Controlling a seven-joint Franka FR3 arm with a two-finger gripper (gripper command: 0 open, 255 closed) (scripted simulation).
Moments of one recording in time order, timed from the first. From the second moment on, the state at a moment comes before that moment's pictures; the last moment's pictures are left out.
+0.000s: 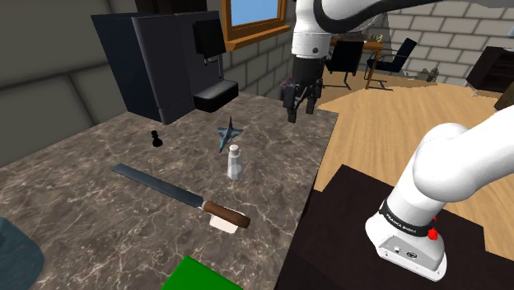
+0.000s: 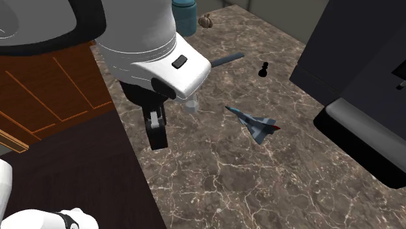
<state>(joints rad) -0.03 -0.61 0.16 -2.43 0.19 1.76 0.13</state>
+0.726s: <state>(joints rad) -0.10 -0.27 0.31 -2.33 0.22 2.12 0.53</state>
